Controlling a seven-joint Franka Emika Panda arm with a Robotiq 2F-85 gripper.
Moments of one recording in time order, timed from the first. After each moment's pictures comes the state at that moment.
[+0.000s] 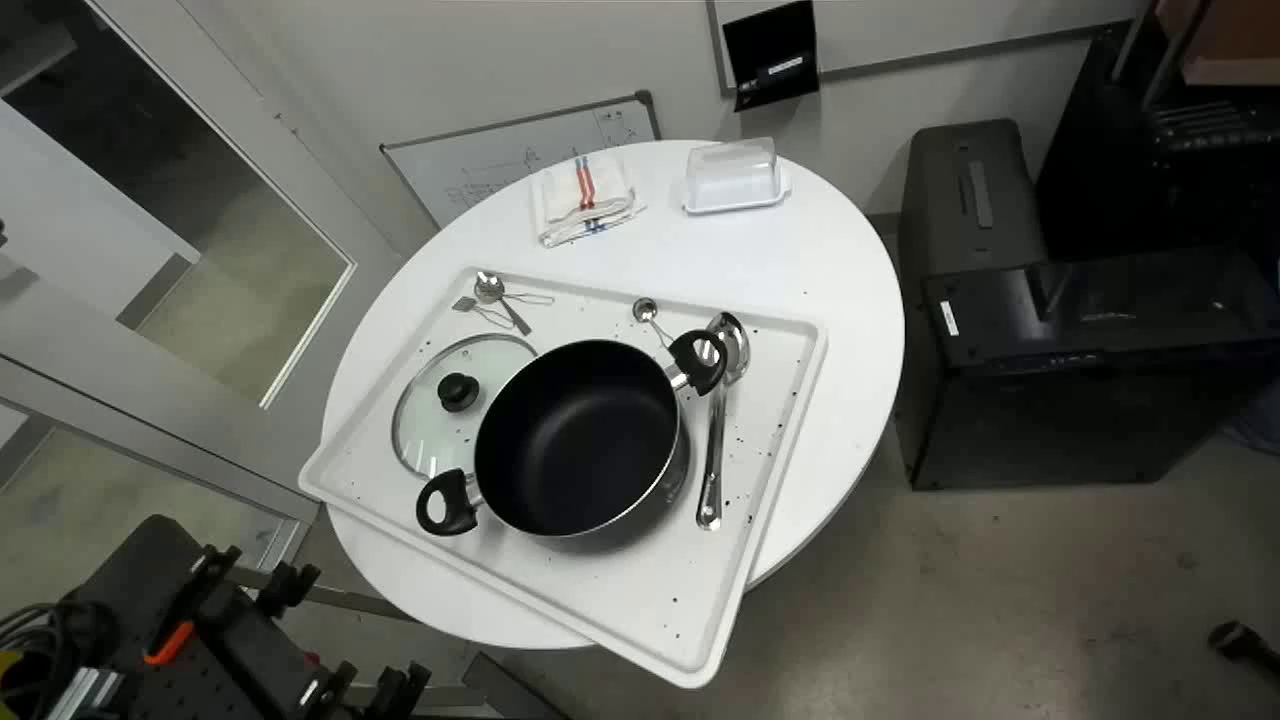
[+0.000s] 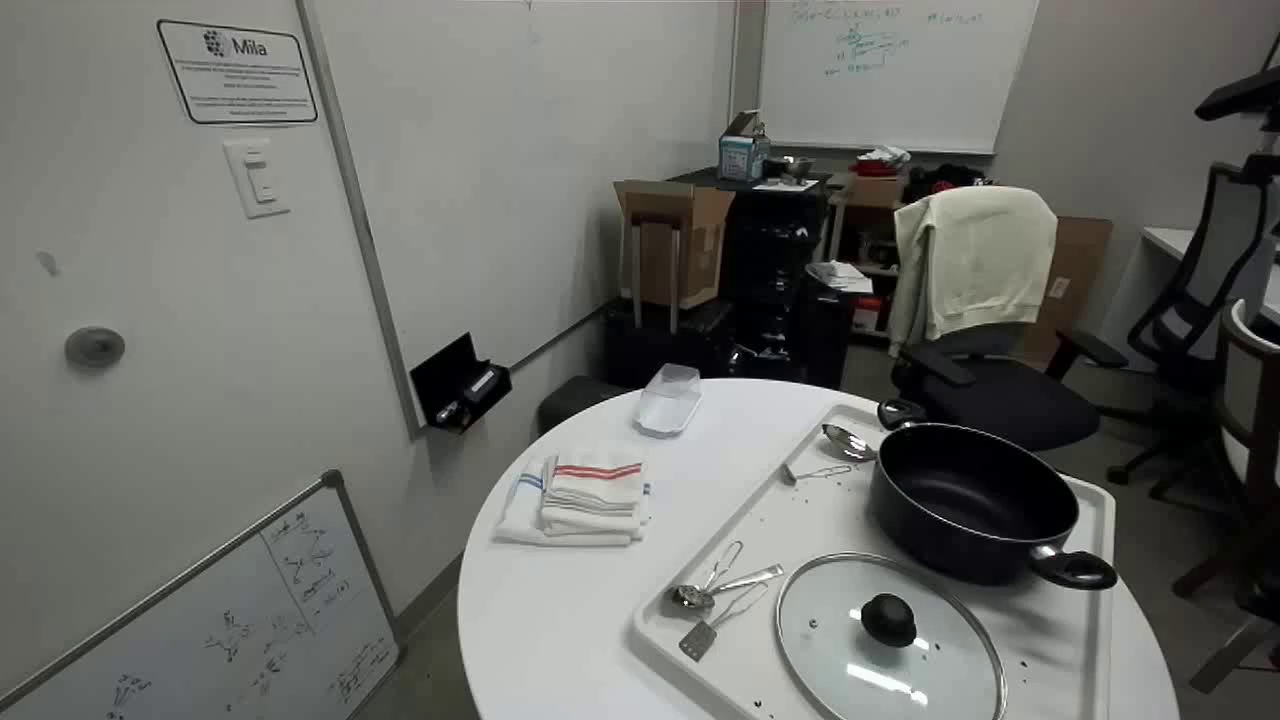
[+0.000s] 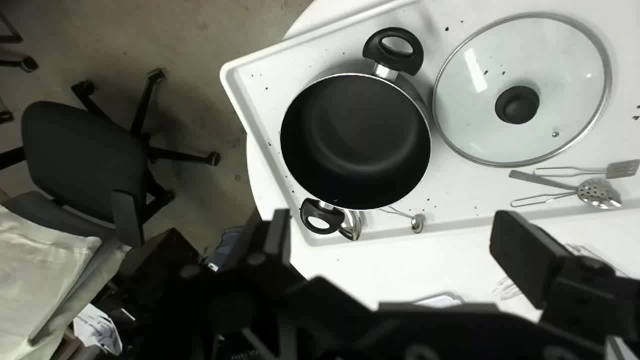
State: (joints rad) arm -0.10 -0.82 0.27 -2.76 -0.15 2.10 0.43
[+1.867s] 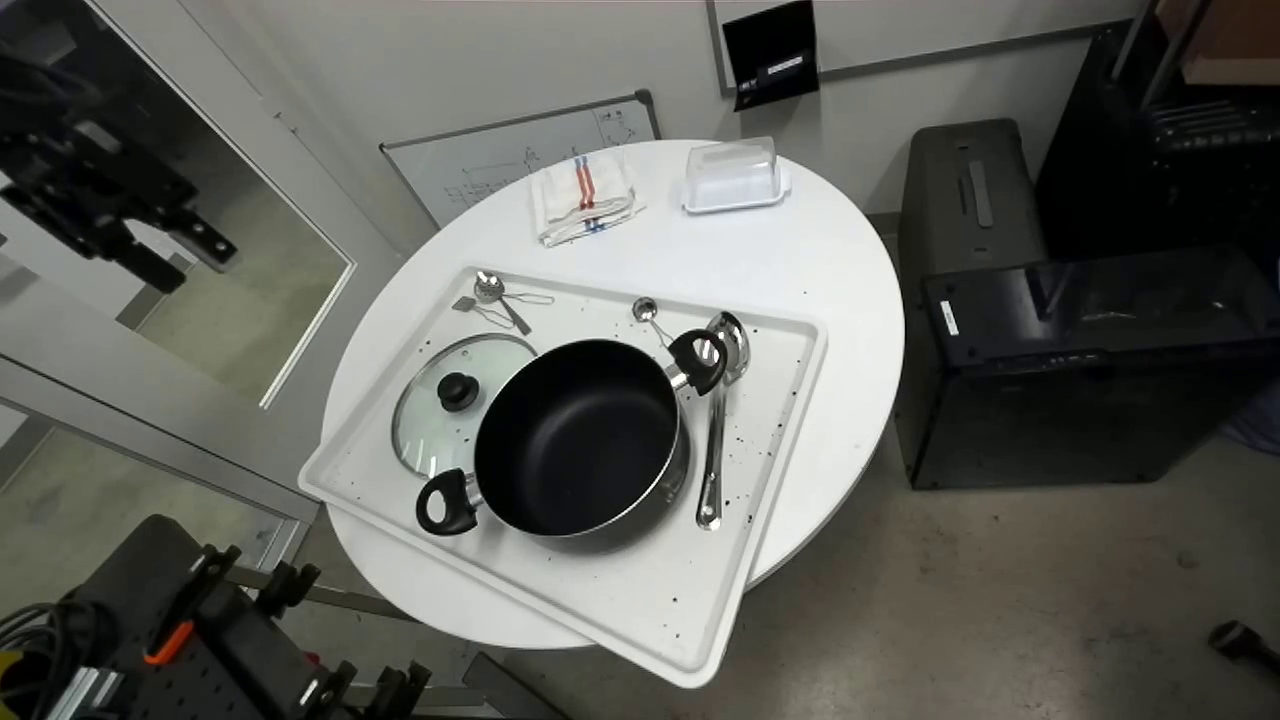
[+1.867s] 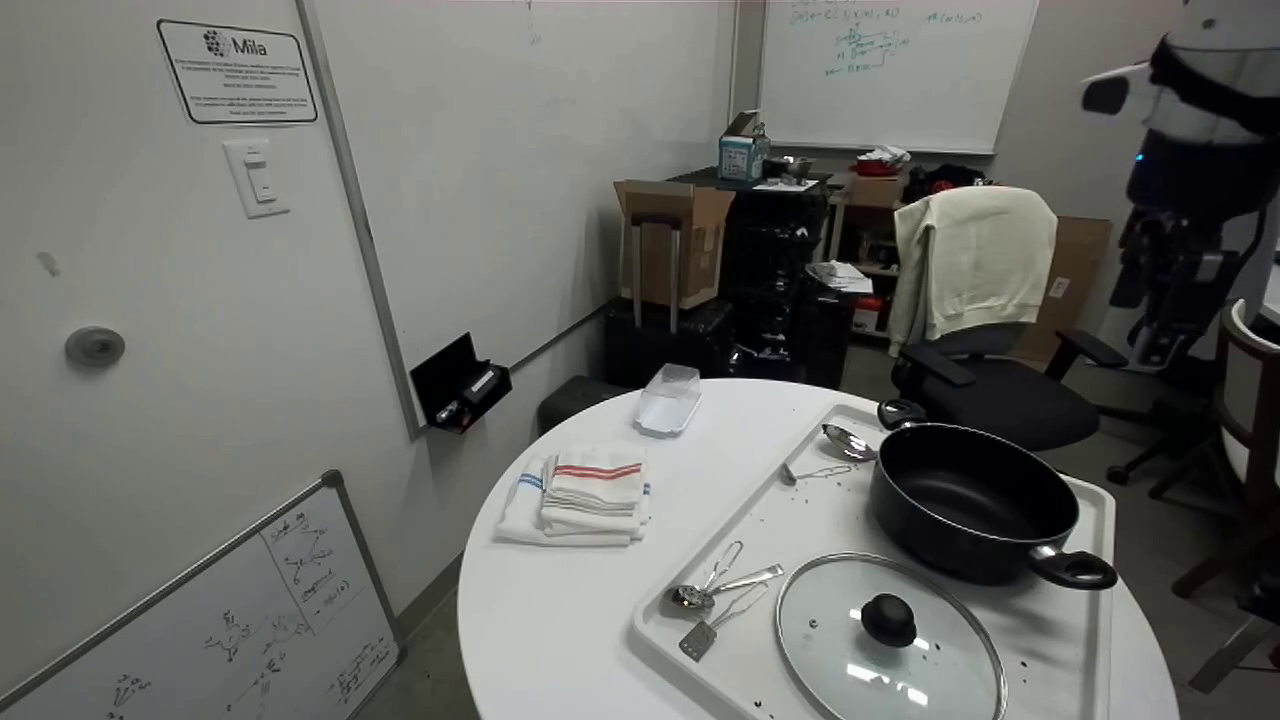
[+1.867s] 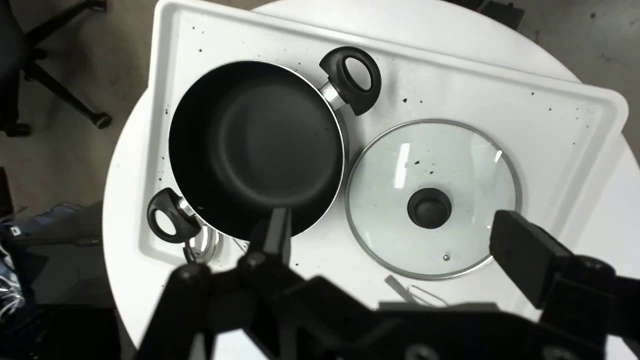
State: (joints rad) arm 0.01 -0.27 0.20 -2.56 -0.23 2.23 0.02
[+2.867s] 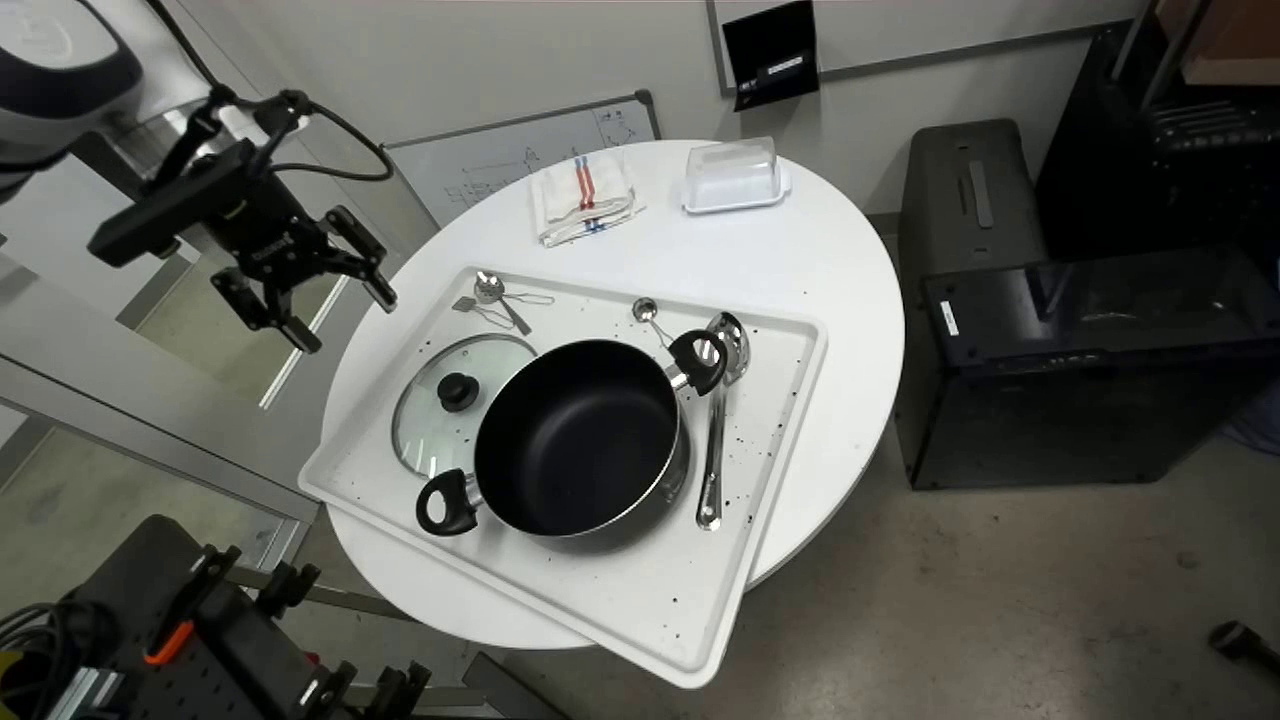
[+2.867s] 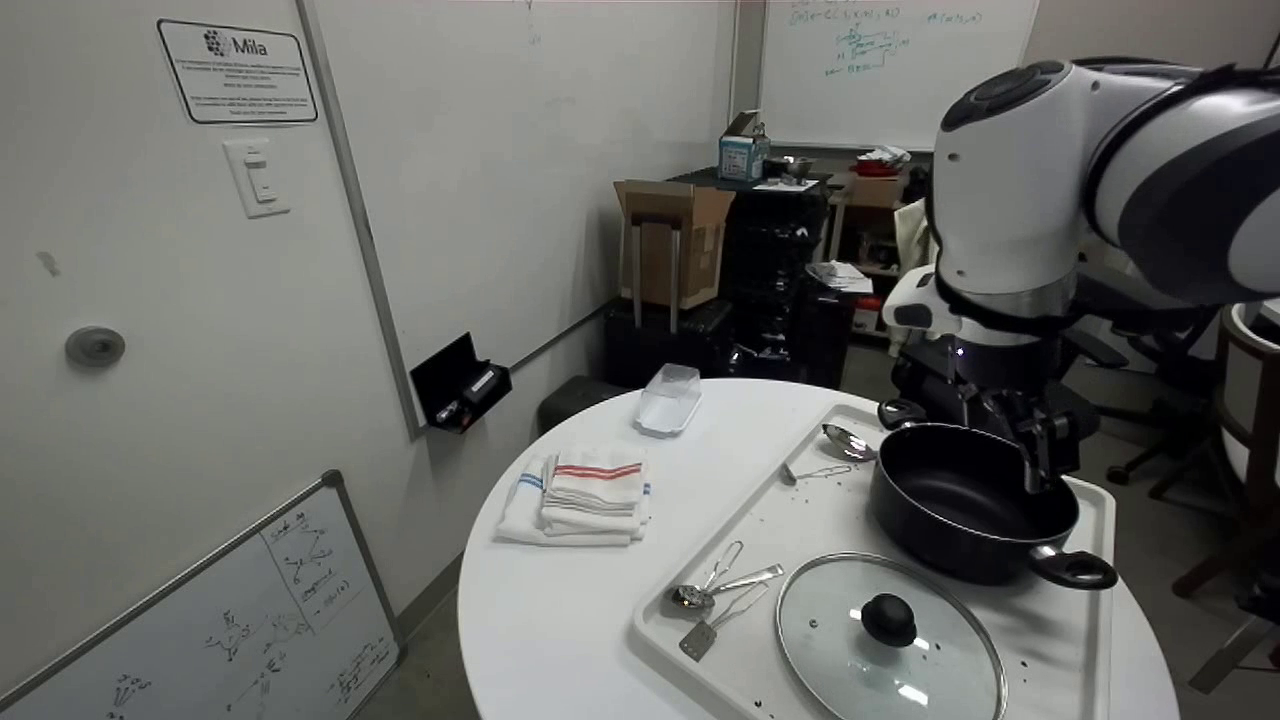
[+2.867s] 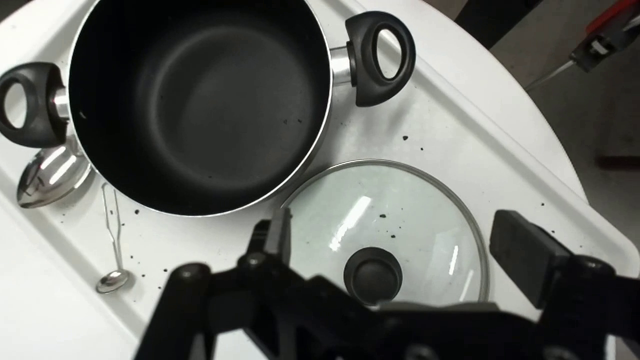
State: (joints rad) arm 0.09 0.28 0.17 -2.28 -0.43 2.25 -0.27
